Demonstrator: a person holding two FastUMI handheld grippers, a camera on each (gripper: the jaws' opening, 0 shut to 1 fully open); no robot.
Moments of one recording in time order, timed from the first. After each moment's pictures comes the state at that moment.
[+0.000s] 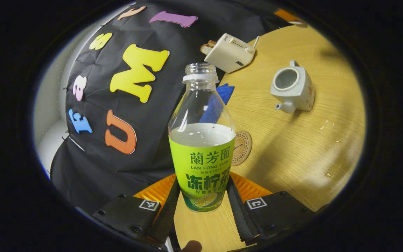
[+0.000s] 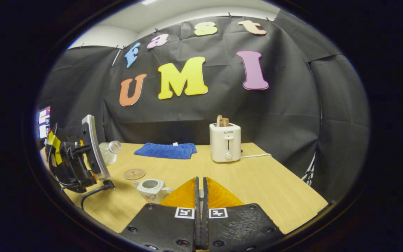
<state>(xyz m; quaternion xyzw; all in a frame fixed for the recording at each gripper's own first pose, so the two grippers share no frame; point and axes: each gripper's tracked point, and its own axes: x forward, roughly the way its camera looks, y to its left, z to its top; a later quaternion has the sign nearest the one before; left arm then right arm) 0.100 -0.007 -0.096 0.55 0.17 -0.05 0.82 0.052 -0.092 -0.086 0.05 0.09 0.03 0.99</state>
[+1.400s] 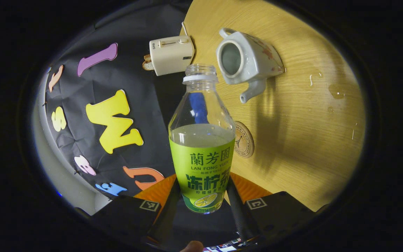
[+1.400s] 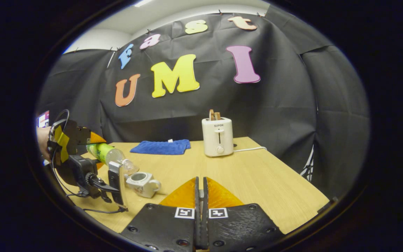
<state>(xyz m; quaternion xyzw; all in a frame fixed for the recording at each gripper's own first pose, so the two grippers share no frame) 0.116 -0.038 -0.078 0.78 0.15 -0.06 0.60 0.048 -0.118 -0.107 0.07 0.10 0.03 0.99</state>
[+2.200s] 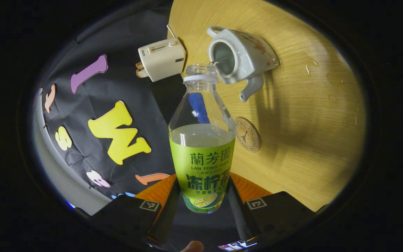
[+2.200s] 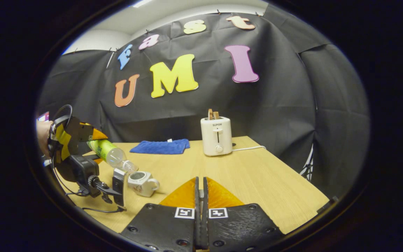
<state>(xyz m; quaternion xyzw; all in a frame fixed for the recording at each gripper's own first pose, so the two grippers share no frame) 0.118 -0.042 -0.066 0.83 0.15 -0.05 0.54 0.045 -0.124 -0.110 0.08 0.10 0.03 0.99</state>
